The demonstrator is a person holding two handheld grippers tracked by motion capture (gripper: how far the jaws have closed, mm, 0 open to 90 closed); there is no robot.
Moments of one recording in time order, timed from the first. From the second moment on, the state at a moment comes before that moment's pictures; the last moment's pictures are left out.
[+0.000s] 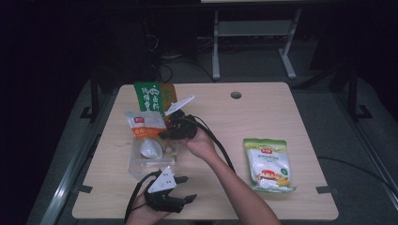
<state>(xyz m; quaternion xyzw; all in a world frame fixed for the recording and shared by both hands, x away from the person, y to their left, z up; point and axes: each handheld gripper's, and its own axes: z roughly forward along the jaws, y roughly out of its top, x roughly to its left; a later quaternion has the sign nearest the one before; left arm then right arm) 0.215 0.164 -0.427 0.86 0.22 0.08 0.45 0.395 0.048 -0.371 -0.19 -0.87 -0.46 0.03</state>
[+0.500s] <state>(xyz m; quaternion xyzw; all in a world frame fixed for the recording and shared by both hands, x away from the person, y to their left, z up) 0.220 0.166 -0.429 0.86 0.23 0.08 0.45 0.395 0.035 -0.391 -0.20 -0.88 -0.44 0.04</state>
